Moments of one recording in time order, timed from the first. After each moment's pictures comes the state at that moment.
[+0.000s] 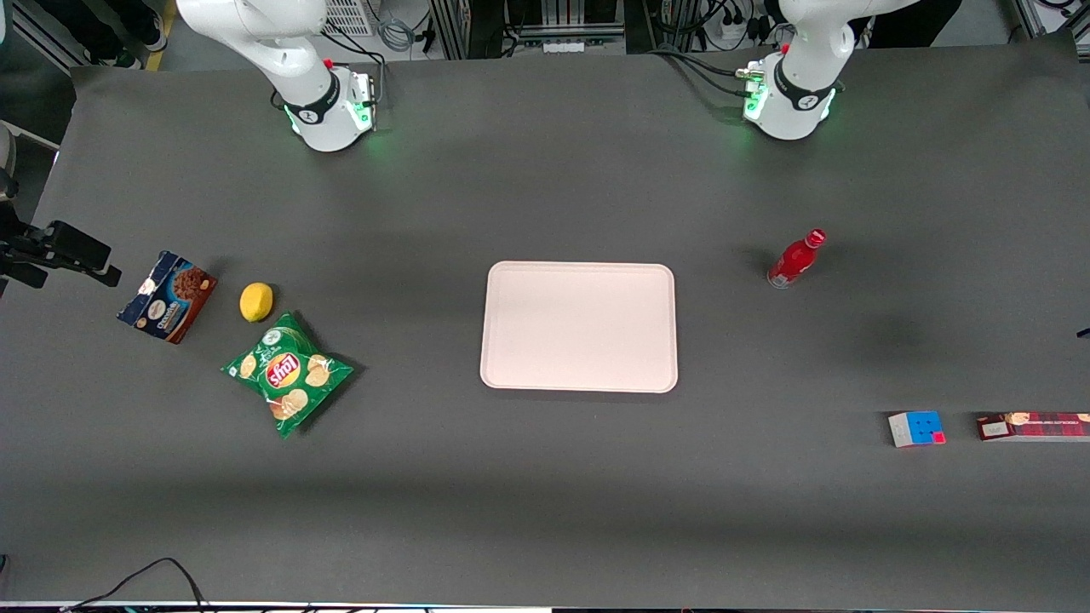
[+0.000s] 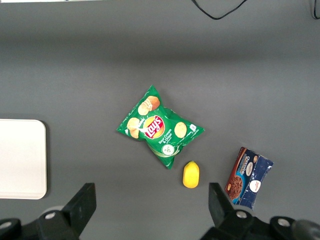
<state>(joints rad) 0.19 0.44 0.21 -1.52 -0.08 2.02 2.12</state>
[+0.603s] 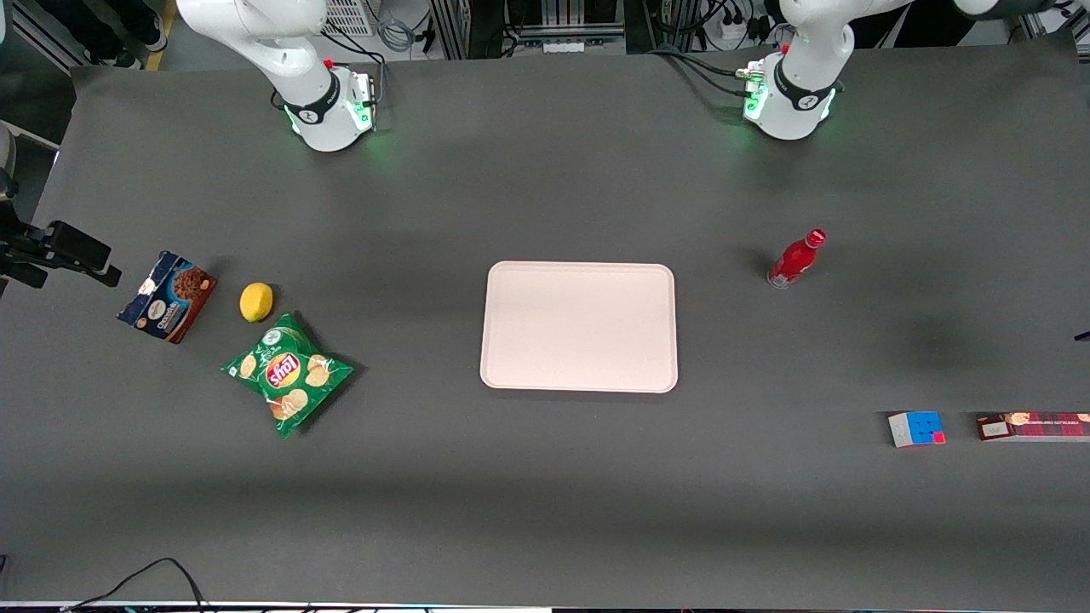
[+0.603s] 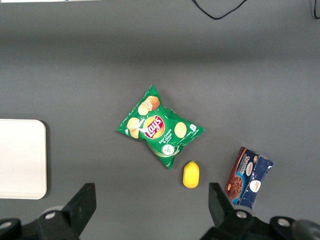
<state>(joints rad) 0.25 0.56 0.24 -1.48 -0.13 2.05 2.12</state>
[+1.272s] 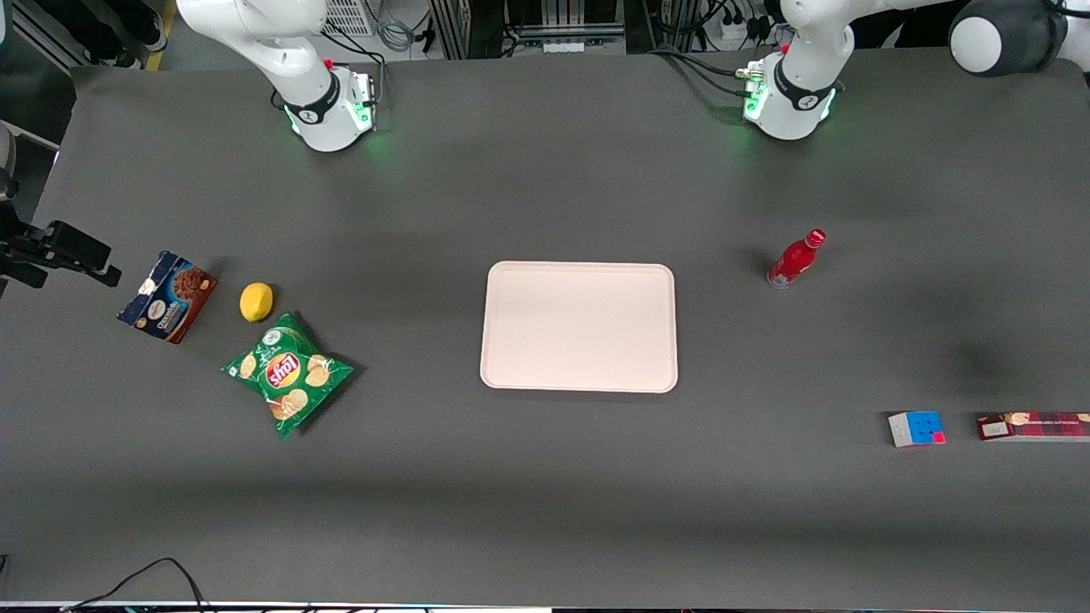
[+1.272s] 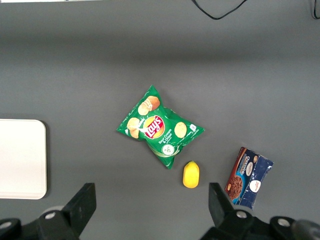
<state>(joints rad) 0.31 0.76 0.24 -1.26 -0.15 2.13 2.13</state>
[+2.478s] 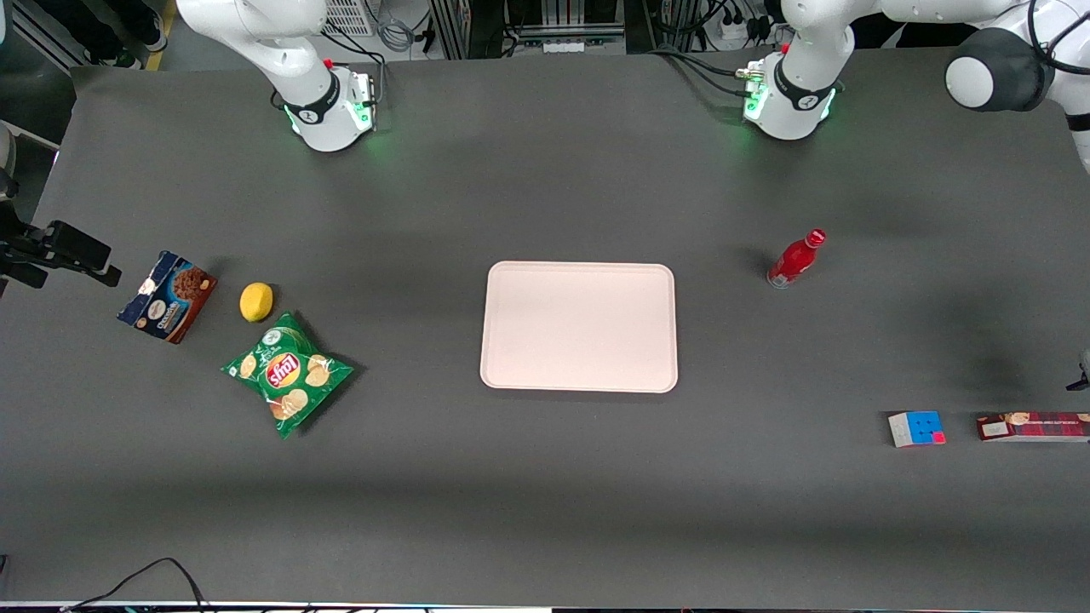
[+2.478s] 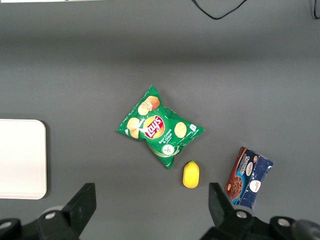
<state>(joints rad) 0.34 0.89 0.23 -1.23 -0.28 2.23 2.24</state>
